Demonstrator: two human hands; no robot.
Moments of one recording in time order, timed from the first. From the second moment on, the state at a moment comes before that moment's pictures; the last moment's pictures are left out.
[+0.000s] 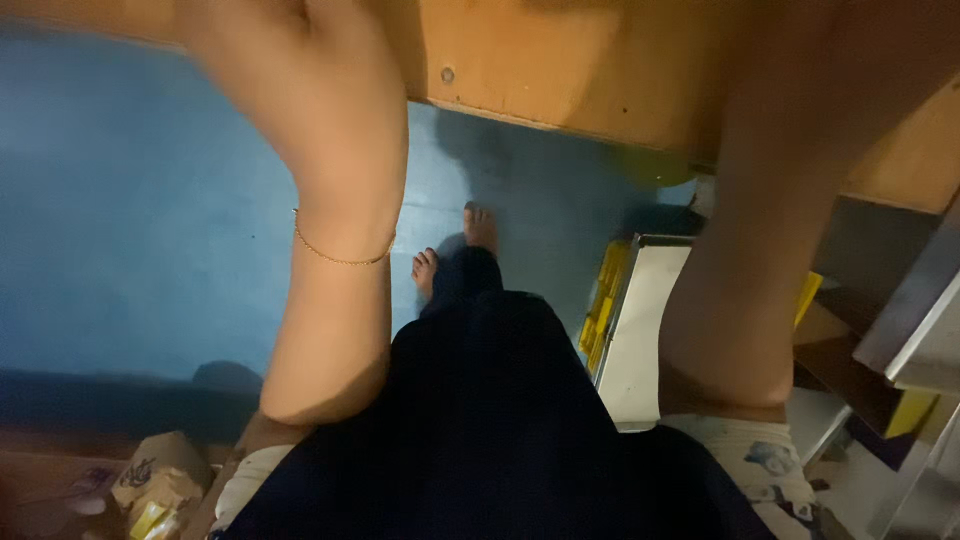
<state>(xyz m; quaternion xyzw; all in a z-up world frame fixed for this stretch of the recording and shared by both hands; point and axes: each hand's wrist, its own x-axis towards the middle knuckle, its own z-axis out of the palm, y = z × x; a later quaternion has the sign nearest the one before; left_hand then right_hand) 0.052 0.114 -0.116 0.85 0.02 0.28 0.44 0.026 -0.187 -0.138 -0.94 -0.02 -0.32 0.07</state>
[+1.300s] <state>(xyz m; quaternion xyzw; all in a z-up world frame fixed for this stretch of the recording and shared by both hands) 0.097 0.158 -0.040 0.84 -0.24 -0.07 0.49 0.066 -0.141 -0.079 -0.94 -0.02 -0.21 0.28</state>
